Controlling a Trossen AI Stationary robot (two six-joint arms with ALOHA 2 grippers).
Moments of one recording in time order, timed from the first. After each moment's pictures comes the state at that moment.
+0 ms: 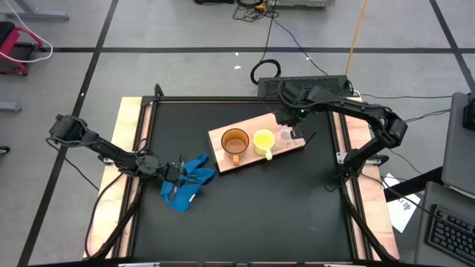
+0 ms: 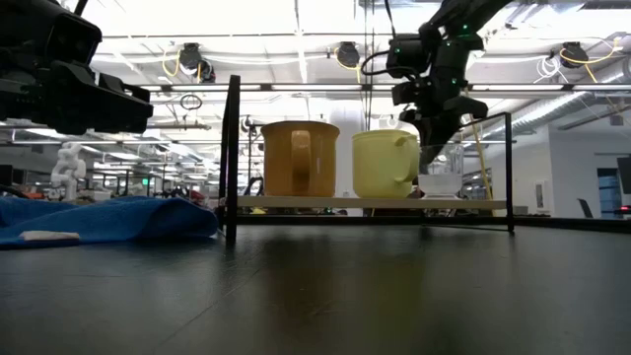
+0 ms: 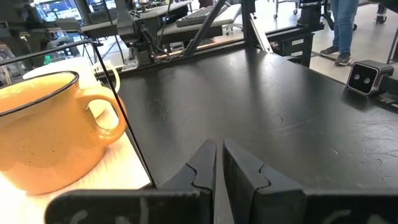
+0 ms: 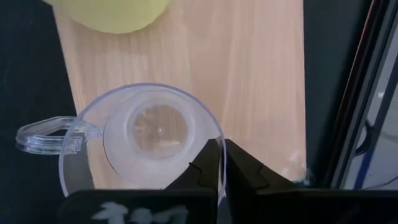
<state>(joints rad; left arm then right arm) -0.33 1.03 0.01 0.86 -0.10 0.15 -0.57 1.54 1.19 -0.94 -0.03 -0.80</state>
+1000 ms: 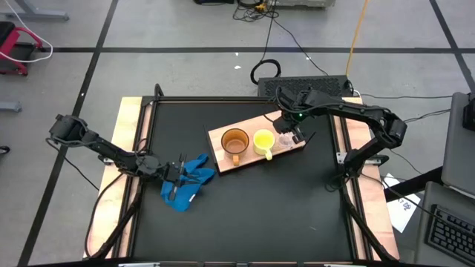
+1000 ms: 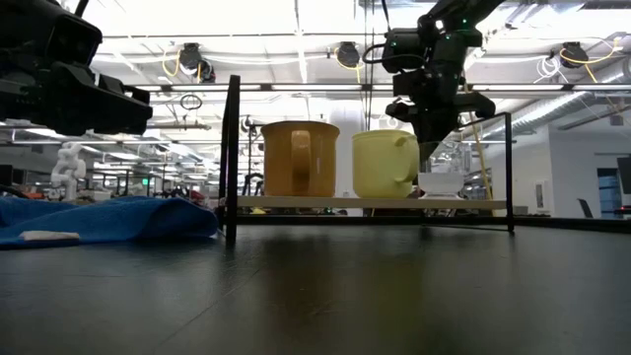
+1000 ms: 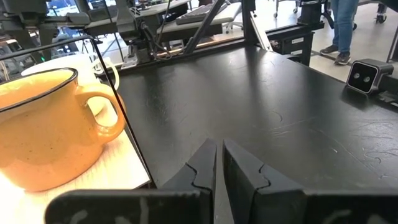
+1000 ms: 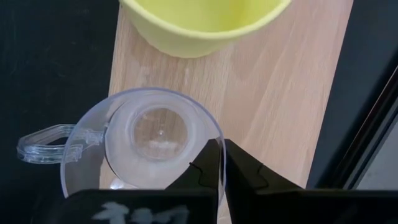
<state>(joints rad) -0.33 1.03 0.01 0.86 -0.10 0.14 -0.51 1.54 1.19 -0.94 -0.09 -1.02</state>
